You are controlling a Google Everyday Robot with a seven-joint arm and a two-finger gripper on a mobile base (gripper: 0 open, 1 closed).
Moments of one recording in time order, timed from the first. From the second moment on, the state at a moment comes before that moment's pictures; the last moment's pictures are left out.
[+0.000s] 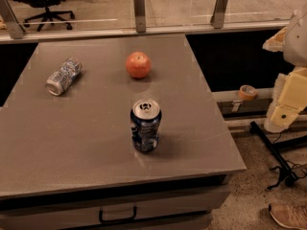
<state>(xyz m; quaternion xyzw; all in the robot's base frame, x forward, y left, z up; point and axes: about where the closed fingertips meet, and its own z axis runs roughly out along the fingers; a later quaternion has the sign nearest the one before) 0.438 -0.217 0.976 -0.60 0.78 -0.03 0.16</state>
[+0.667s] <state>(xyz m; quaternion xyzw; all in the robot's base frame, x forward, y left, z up) 0.436 -0.208 0.968 -0.61 0.77 -0.01 0.19</state>
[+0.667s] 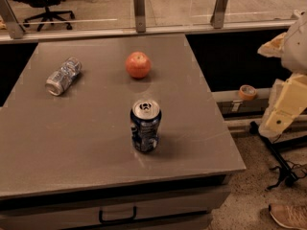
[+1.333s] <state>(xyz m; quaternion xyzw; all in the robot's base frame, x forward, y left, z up) 0.423 -0.168 0.922 -0.63 0.71 0.11 0.31</state>
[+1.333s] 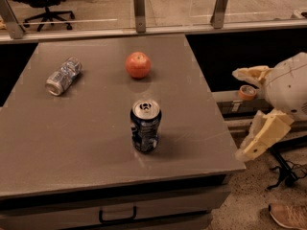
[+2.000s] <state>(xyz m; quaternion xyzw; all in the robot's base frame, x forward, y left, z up) 0.414 -0.112 0.920 -0.63 0.68 0.14 0.34</state>
